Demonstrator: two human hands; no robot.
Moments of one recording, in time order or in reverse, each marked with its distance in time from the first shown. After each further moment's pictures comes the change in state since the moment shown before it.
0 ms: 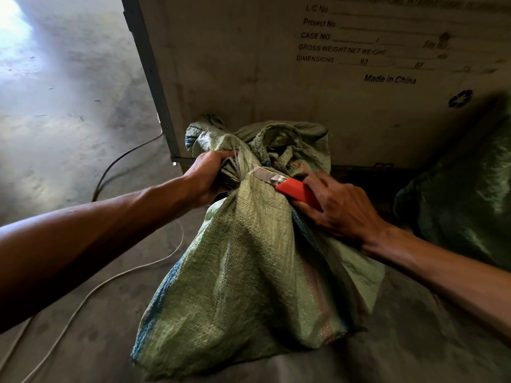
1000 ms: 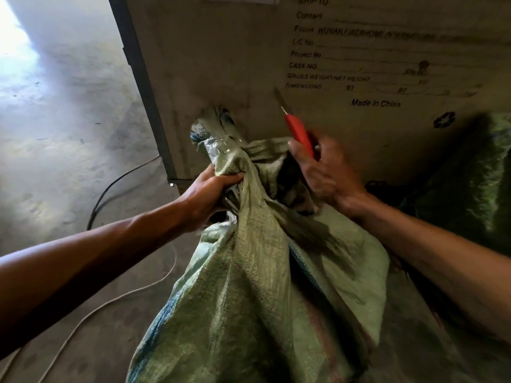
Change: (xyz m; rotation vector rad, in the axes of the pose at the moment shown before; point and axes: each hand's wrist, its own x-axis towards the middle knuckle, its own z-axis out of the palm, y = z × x) left_hand -0.005 0.004 0.007 0.053 -0.091 0.141; right_hand 0.066 -0.001 -0.043 0.755 0.281 0.338
